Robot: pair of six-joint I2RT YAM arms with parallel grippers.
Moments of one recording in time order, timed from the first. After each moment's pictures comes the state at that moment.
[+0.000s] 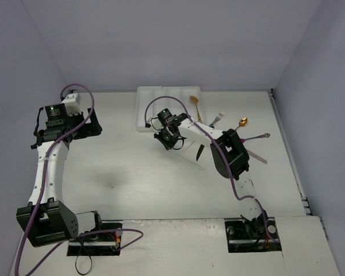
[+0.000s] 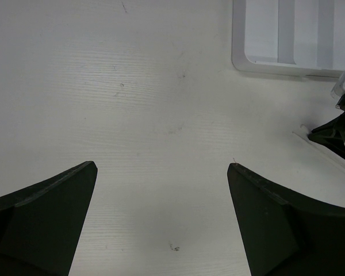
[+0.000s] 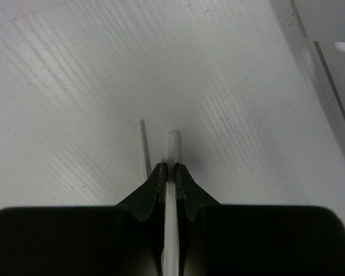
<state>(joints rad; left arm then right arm) 0.20 1.24 1.18 -0.66 0.27 -0.06 0.70 2.26 1.77 -0.66 -0.13 -0.28</state>
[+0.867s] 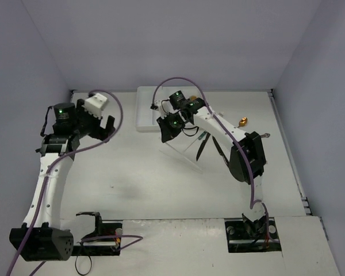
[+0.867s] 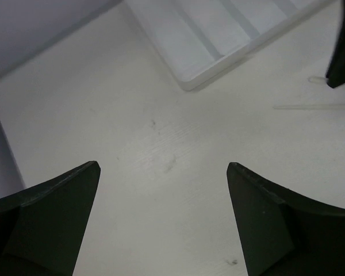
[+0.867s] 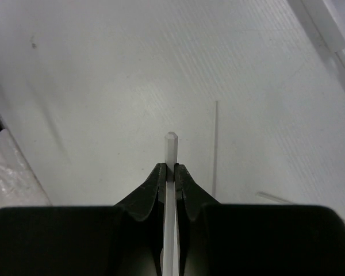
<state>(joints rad) 0.04 1.11 1.19 -0.61 0.41 0.35 0.63 2.06 1.84 -0.81 -0.48 -0.16</state>
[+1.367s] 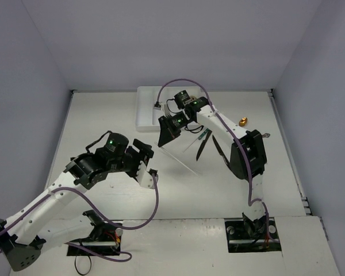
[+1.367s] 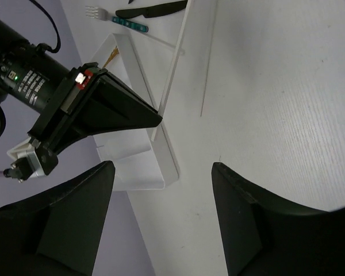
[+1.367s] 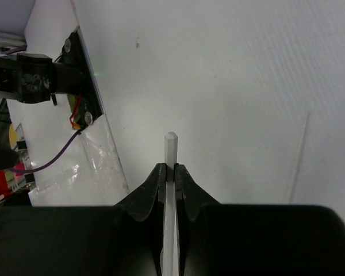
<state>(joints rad) -0.73 0.95 1.04 -0.77 0.29 1.34 0.58 2.08 1.83 -0.84 -0.88 -0.08</state>
